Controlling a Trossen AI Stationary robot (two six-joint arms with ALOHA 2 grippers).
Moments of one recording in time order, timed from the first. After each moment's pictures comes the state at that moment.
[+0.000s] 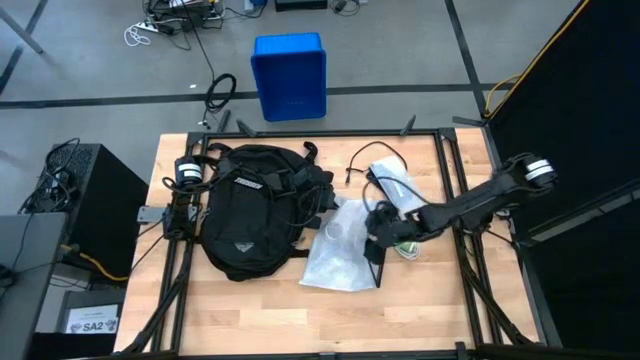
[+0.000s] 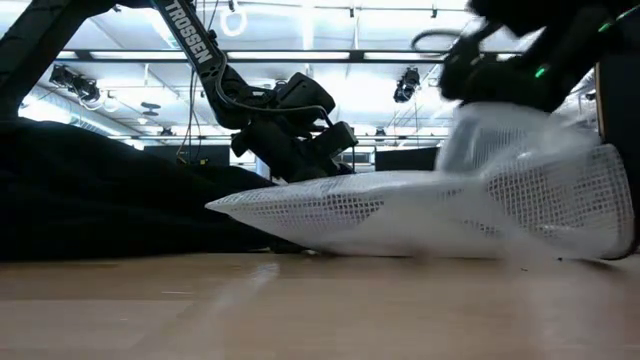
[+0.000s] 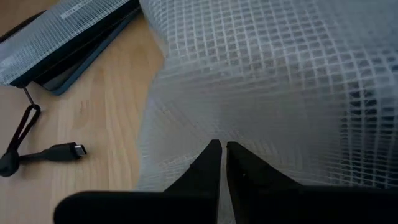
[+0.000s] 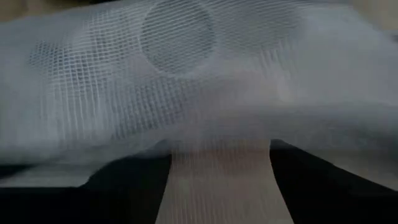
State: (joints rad) left arm 0.25 2.00 1.06 0.28 0.27 0.49; right arm 0.27 1.46 0.65 -0.09 0.37 0.57
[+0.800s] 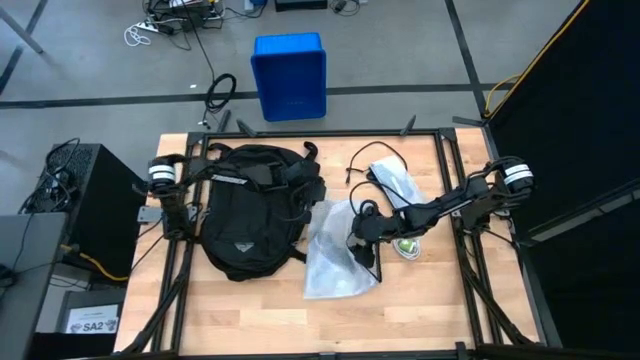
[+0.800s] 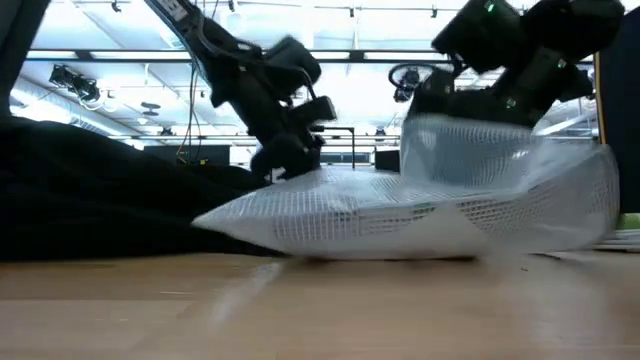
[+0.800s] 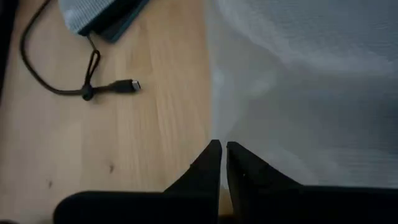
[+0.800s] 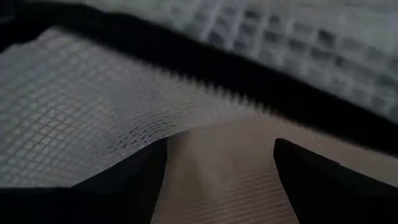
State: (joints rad) left arm 0.22 1.77 1.05 -0.09 0.06 0.47; right arm 0.20 1.60 0.65 0.16 0.14 0.46
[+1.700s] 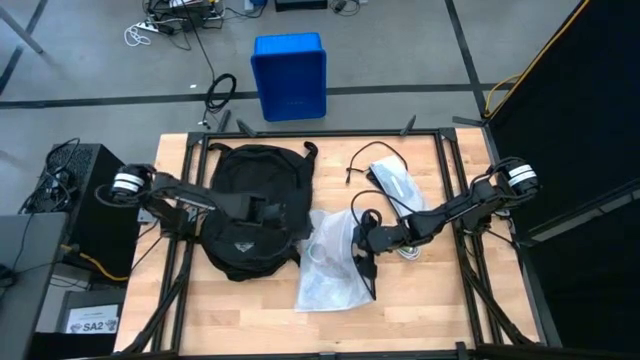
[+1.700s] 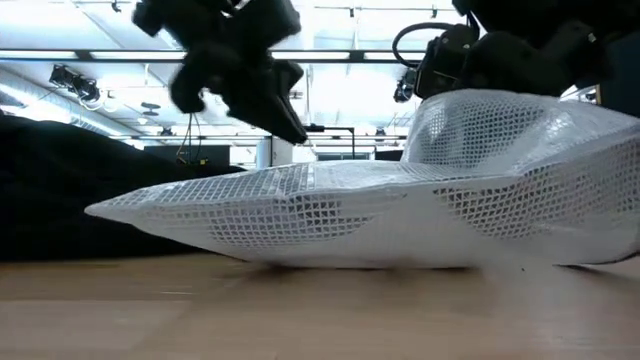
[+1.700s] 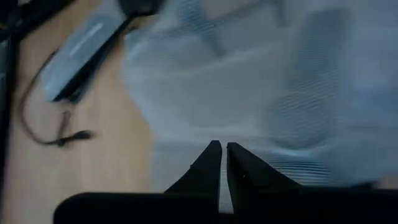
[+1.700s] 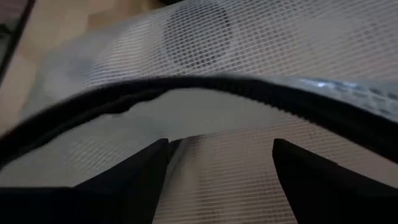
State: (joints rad) left arm -0.15 1.54 0.96 -0.19 -0.15 0.36; right arm 0.31 1.58 0.65 0.23 0.18 0.45
